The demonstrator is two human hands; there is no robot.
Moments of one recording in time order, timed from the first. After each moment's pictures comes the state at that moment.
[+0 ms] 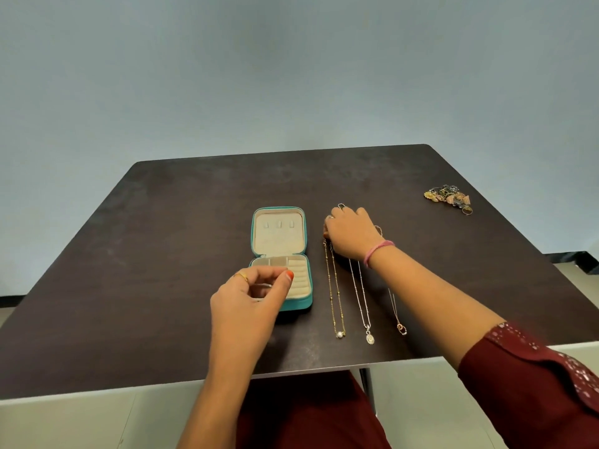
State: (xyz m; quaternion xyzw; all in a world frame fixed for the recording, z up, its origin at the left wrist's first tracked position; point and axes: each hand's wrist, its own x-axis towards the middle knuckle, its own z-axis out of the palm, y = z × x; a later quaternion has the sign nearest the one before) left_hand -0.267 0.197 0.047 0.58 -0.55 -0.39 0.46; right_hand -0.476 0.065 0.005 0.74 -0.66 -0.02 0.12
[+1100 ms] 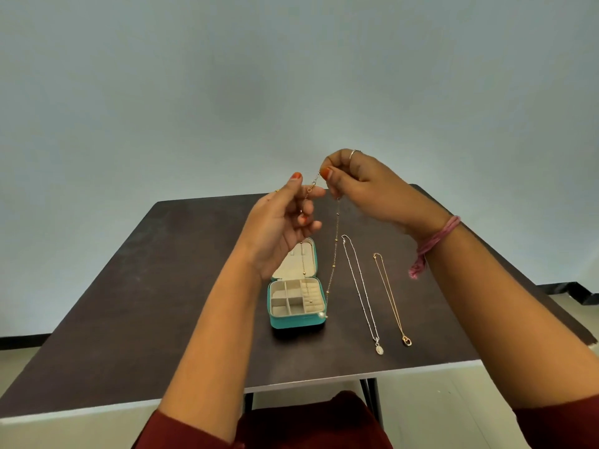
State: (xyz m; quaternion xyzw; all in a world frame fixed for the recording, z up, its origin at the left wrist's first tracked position) left_hand -0.272 0.156 0.158 0.27 -0.51 -0.67 0.47; right_hand -0.428 0.170 0.192 0.73 -0.51 0.42 -0.20
